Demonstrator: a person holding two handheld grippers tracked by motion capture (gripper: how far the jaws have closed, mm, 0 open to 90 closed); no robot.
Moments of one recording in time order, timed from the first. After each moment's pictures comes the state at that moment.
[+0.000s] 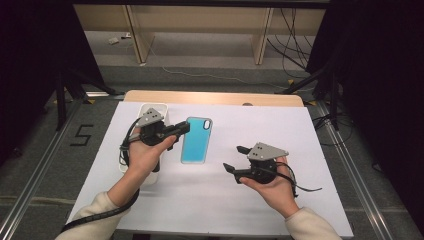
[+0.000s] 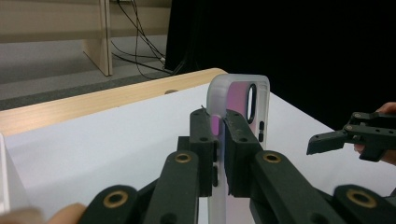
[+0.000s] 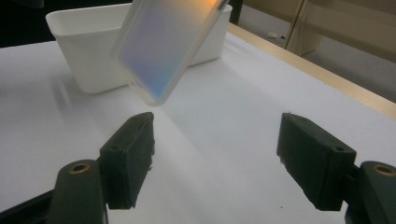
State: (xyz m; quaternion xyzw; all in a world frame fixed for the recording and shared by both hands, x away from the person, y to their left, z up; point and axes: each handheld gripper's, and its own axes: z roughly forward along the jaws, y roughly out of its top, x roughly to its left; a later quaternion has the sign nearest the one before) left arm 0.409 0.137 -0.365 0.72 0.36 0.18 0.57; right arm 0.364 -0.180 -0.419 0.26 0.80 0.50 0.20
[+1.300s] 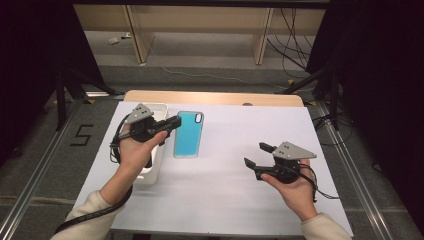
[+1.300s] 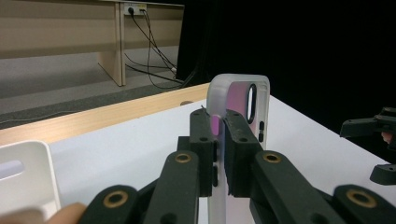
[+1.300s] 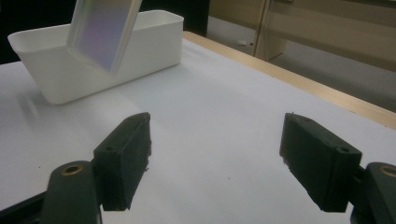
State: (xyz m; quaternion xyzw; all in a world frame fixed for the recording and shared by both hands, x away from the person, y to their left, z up) left arm 0.406 0.152 -0.356 0.69 0.39 0.18 0.58; right arm 0.360 -0.234 -0.414 0.31 0.77 0.51 0.23
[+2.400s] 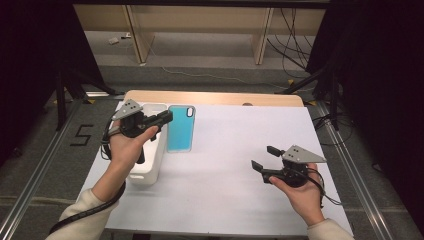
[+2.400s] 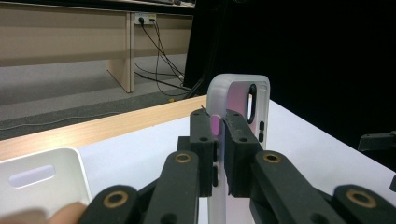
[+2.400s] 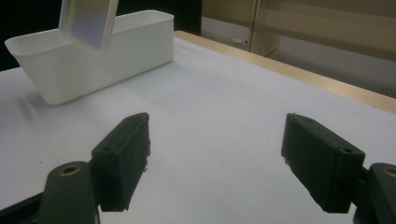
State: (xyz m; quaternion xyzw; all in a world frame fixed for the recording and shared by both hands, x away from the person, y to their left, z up) left arm 0.411 0.173 -0.347 0.68 0.40 0.19 0.59; right arm 0.352 -0.250 -0.420 0.33 0.76 0.52 0.22
